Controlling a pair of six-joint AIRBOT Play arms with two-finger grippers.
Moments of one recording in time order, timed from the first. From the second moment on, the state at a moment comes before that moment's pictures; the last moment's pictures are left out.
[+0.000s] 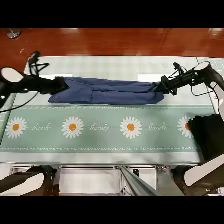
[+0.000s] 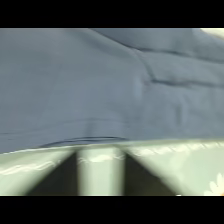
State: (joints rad) left arm -0.02 -1.27 1.02 1.00 -0.91 -1.40; right arm -0.19 -1.87 1.50 -0.84 1.35 1.38
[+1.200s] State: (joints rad) left arm -0.89 -2.04 1.78 0.84 -0.91 -1.55; right arm -0.19 -0.84 1.01 -1.04 1.39 1.41
